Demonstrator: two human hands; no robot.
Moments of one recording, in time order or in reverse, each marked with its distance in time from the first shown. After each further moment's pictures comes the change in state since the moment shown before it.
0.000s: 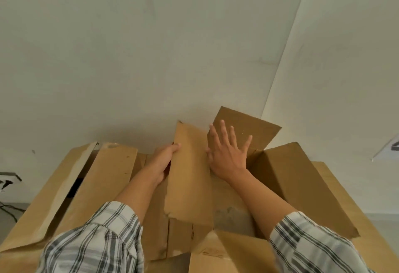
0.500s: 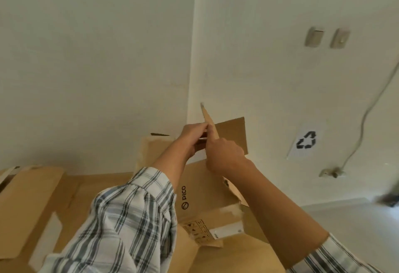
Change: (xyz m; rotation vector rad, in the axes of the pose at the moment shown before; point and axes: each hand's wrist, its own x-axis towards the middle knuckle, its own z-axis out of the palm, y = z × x) left_hand -0.123 0.062 0.305 0.087 -0.266 0.105; right_hand -0.134 0.171 -0.190 0.004 -0.097 0.173
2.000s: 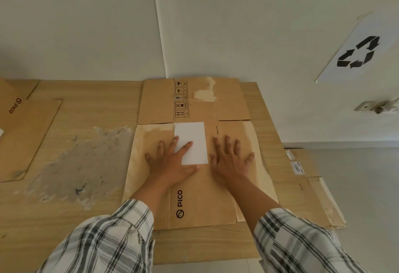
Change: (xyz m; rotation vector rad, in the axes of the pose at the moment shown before) left_hand 0.068 -0.391 0.044 1.388 0.019 -0.197; right_hand -0.021 0.210 0.378 0.134 -0.394 0.093
